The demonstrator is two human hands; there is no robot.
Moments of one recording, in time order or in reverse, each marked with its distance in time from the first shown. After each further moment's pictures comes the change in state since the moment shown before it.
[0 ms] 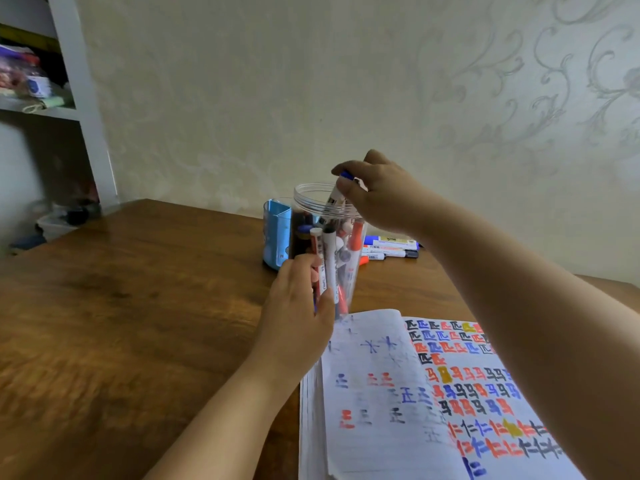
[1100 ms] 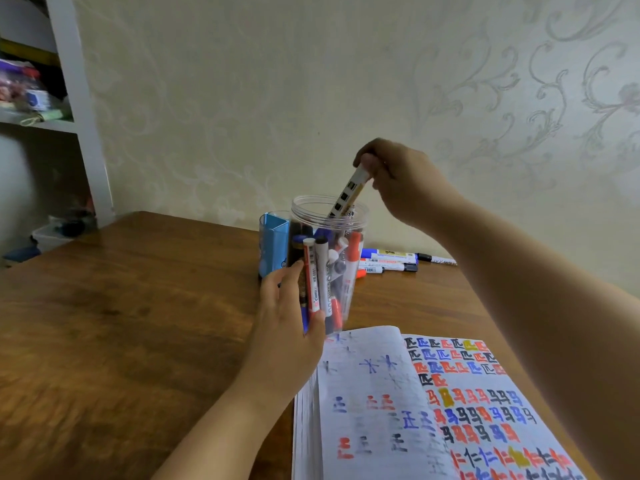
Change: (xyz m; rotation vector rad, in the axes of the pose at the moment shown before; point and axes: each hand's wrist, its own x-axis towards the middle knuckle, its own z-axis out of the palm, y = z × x) left_hand 0.002 -0.015 0.005 0.039 -0.019 0.023; right_hand 0.014 0.020 -0.016 0.135 0.254 -0.071
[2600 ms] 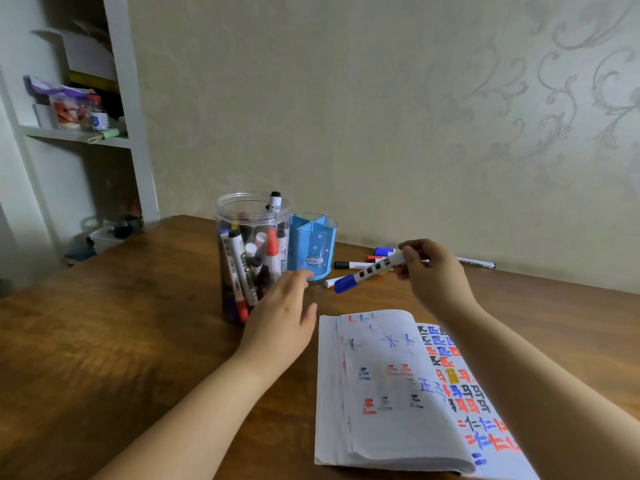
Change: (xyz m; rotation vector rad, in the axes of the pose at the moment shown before) left_hand -0.010 -0.013 -0.033 0.328 0.000 0.092; right_hand -0.109 0.008 0.031 0.497 0.120 0.603
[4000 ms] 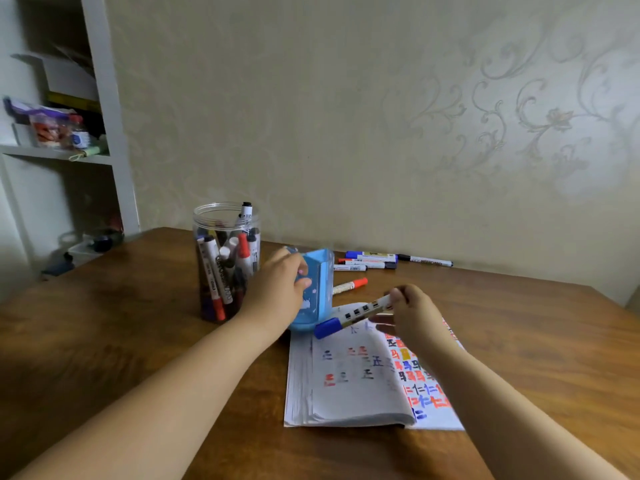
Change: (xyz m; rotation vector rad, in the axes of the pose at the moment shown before) left_hand 0.020 0.056 -0.030 -0.062 -0.048 -0.008; right_hand -0.064 0.015 -0.035 0.130 -0.091 0.340
